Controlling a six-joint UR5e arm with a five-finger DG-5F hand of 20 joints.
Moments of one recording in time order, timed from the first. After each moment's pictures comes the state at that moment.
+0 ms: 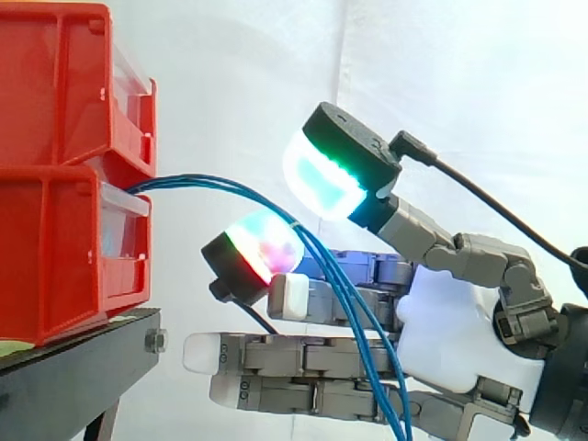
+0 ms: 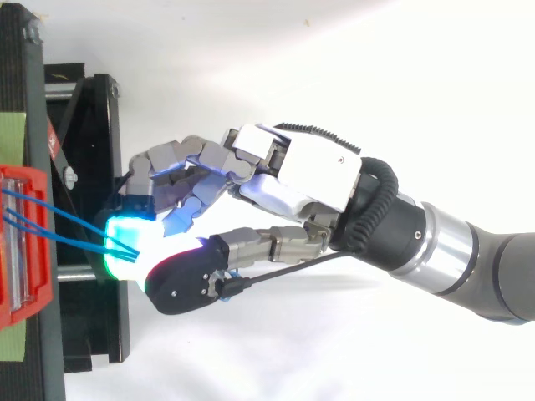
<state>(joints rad) 0.24 -2.45 -1.27 -2.17 -0.95 -0.10</state>
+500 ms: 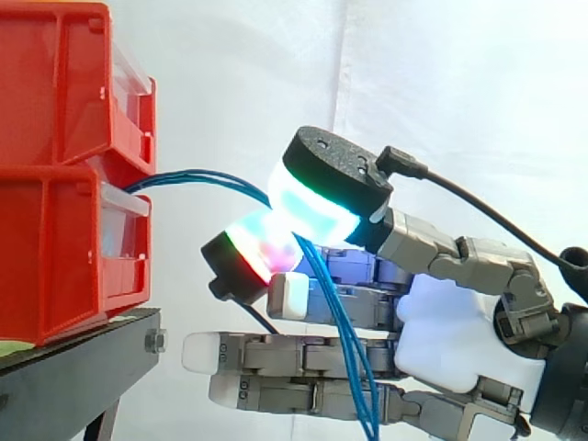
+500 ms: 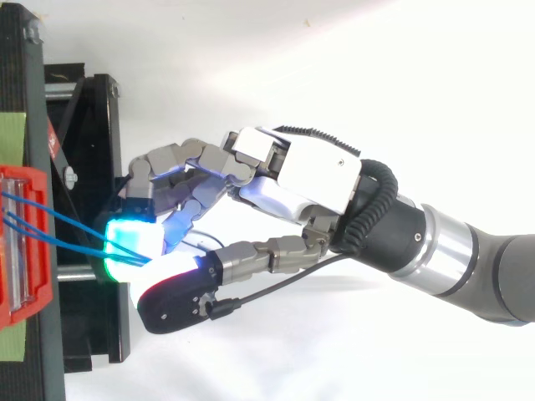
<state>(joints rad) 0.24 -2.45 -1.27 -2.17 -0.95 -0.10</state>
